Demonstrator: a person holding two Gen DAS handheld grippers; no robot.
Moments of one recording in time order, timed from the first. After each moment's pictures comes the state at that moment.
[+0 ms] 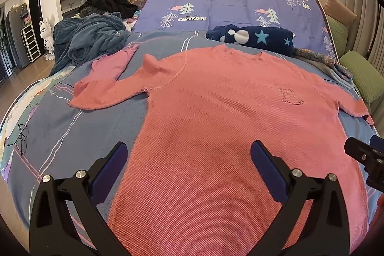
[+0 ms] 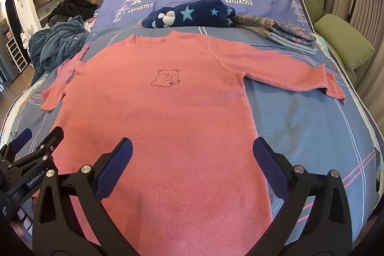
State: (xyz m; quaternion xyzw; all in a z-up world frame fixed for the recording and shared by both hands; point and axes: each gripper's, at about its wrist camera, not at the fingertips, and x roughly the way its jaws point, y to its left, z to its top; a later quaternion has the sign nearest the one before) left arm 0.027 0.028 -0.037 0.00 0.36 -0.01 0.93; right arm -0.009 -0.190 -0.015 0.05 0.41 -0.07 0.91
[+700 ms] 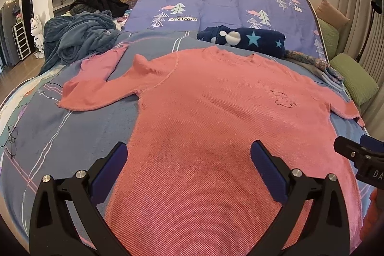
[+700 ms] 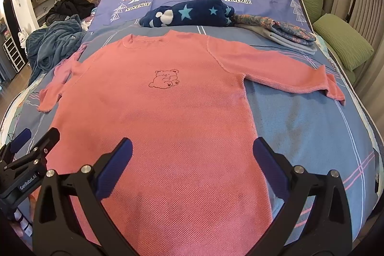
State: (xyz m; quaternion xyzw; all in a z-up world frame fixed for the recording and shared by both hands) left arm 0.032 0.032 -0.038 -0.02 0.36 -0.05 0.93; right arm -0.001 -0.191 -0.018 0.05 0.42 -0.07 0.91
